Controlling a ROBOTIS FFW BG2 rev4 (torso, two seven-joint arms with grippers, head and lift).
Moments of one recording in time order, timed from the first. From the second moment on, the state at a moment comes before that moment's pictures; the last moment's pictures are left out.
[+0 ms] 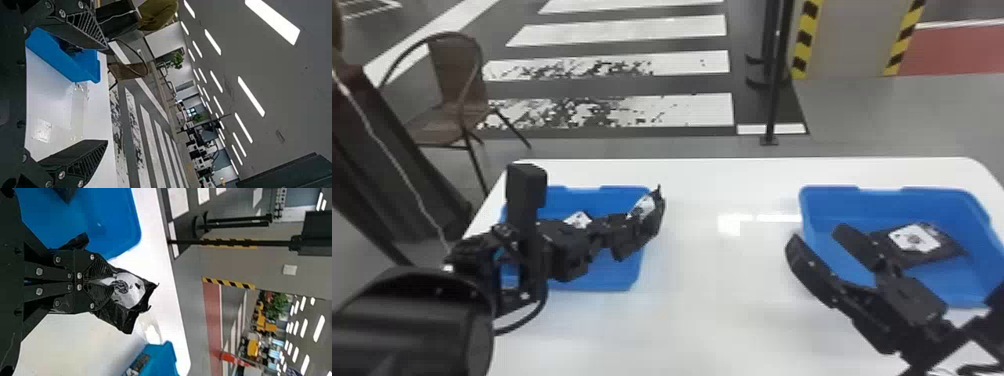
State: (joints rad) left arm 0.15 0.19 0.10 -2.15 0.02 0.86 -0.70; right arm 0.45 -0.08 -0.01 -2.09 -0.43 0.23 0.53
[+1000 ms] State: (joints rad) left arm 0.11 0.20 -0.16 -2.15 0.19 0.77 -0.66; right arm 0.33 -0.08 0.10 -2.02 -0.50 0.25 0.51
